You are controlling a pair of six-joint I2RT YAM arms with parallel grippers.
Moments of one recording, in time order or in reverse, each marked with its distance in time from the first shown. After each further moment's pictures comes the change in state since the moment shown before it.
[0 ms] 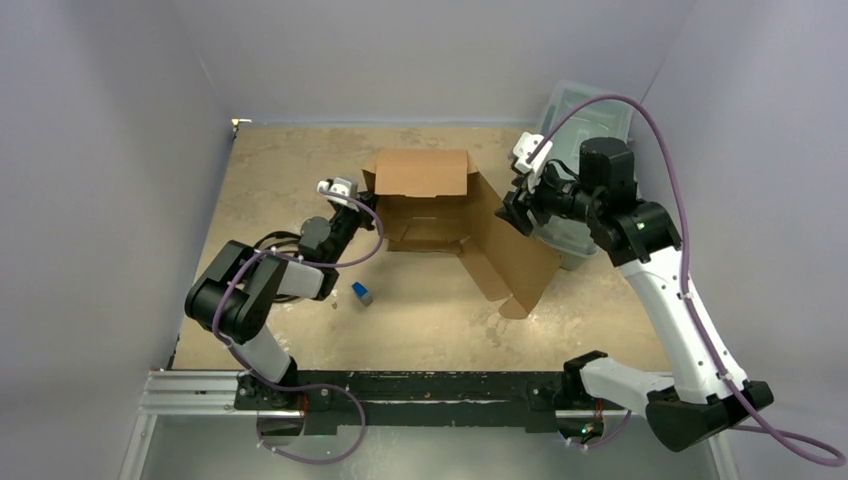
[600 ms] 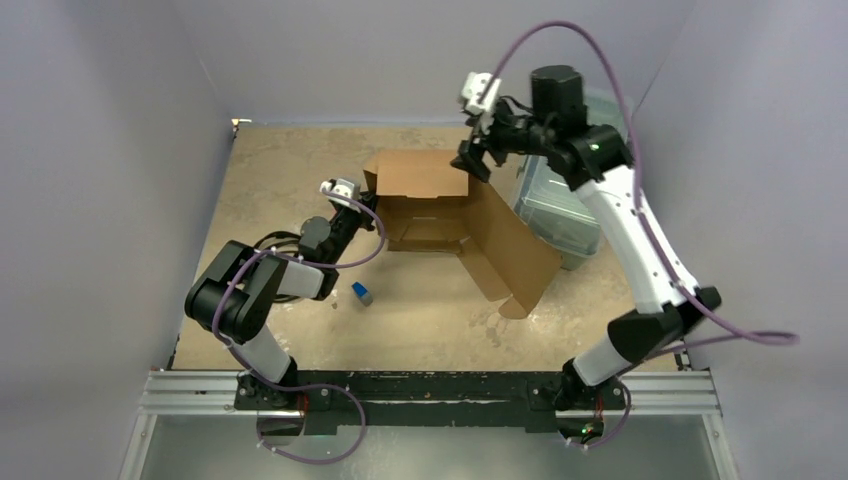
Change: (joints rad) left arm 0.000 0.000 0.000 -0.002 0.017 0.050; right arm 0.072 0.409 0.520 -0.049 -0.087 -0.097
